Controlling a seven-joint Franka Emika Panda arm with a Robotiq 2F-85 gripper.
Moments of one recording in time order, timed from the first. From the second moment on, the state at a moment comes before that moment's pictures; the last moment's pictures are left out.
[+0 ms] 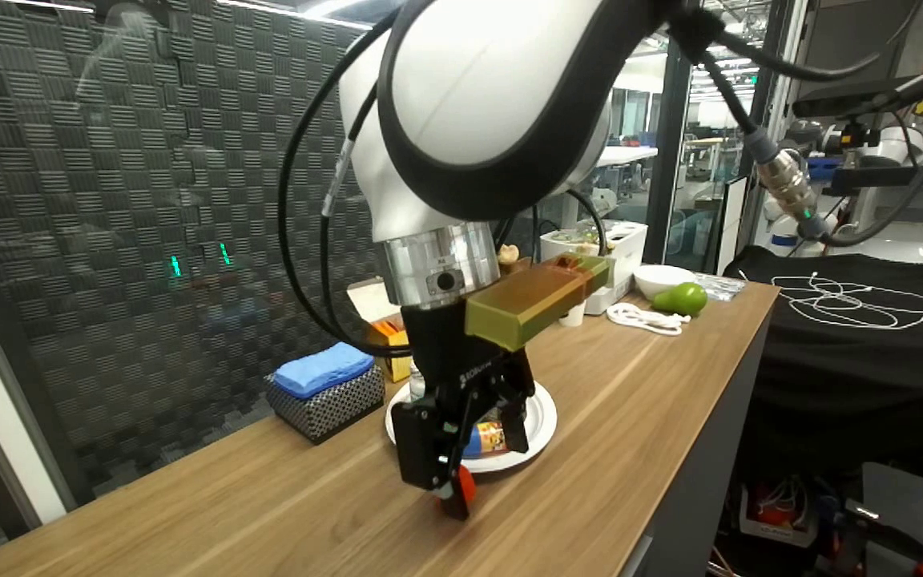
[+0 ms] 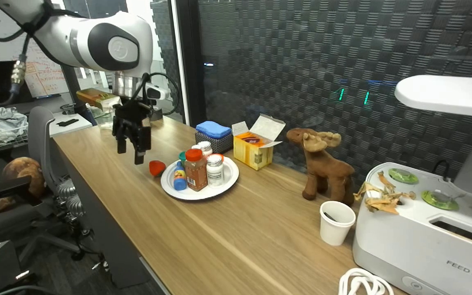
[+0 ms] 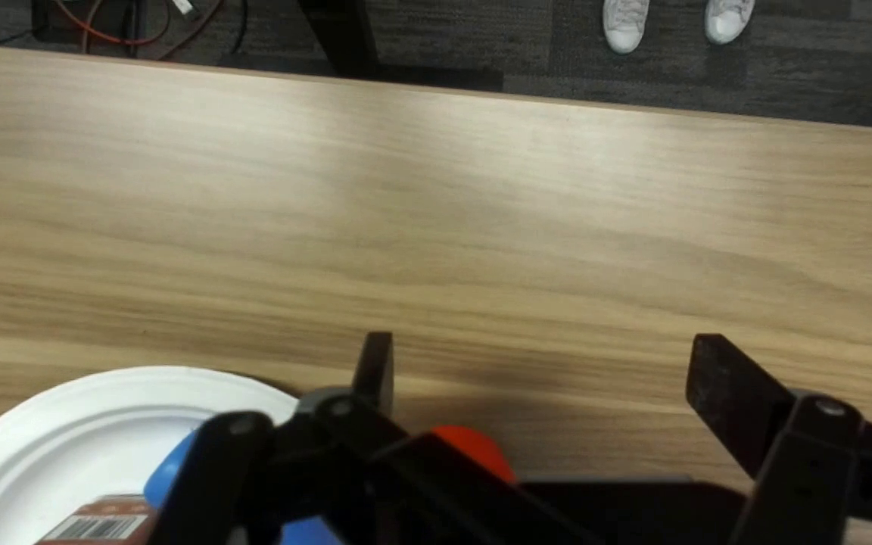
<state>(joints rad) 0.23 0.30 0.16 -2.06 0.02 2.13 0.29</state>
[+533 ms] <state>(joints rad) 0.24 0.42 0.15 -1.98 -0.05 2.15 0.29</state>
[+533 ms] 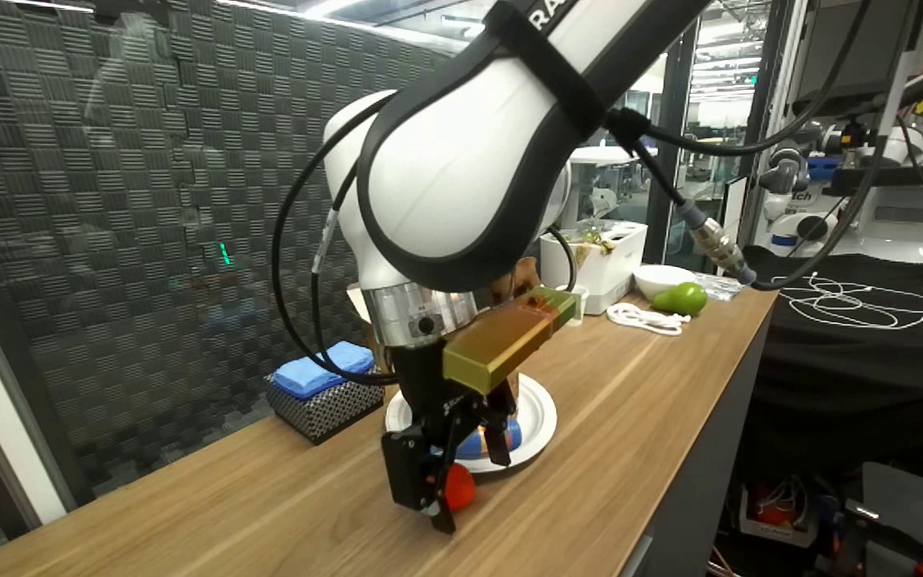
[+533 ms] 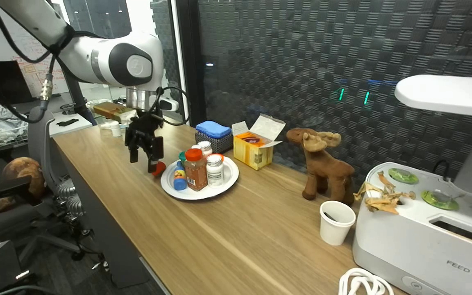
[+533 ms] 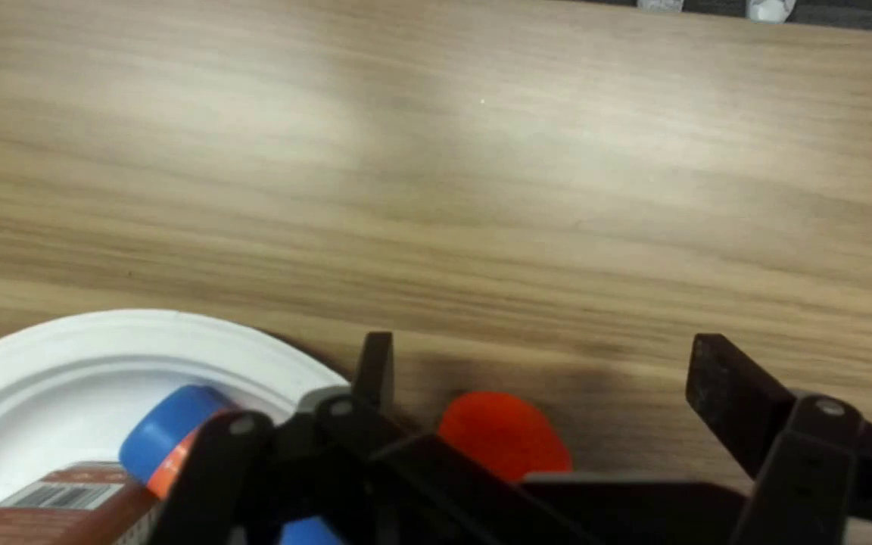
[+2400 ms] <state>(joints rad) 0.25 0.37 0.13 -1.94 -0.09 2.14 0.29</state>
